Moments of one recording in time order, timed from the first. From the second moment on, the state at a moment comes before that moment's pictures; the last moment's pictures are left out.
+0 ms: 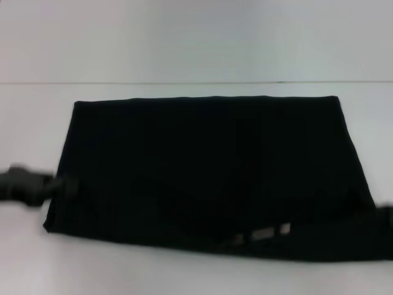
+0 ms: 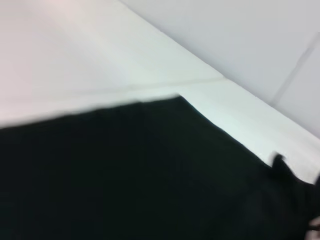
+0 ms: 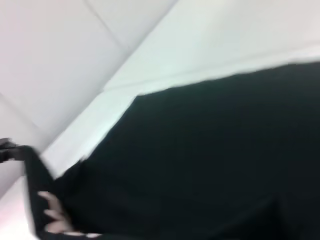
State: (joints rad) left arm -0.58 -2.06 0.17 0.95 2.49 1.84 -1.67; right arm 0.42 1.94 -0.28 -0.66 -2.33 -1.75 1.71
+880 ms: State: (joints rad) left arm -0.83 -2.03 0.44 0.62 2.49 0.96 -1.79; right arm 0.81 1.93 -0.45 -0.39 -2.34 -0.94 1.83
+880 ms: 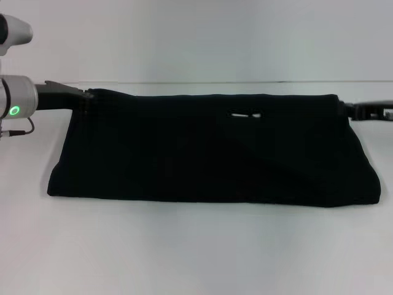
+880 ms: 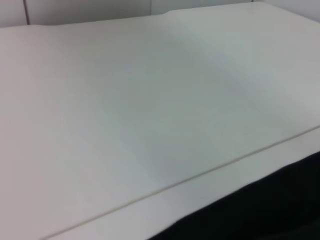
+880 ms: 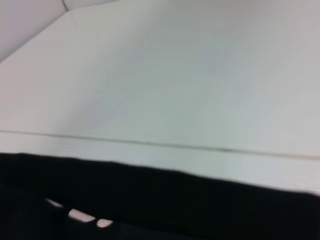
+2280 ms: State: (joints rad) left arm -0.87 -2.04 0.46 0.62 2.49 0.76 -1.83; right arm 0.90 1.91 -0.48 -0.39 -2.33 -0.81 1.90
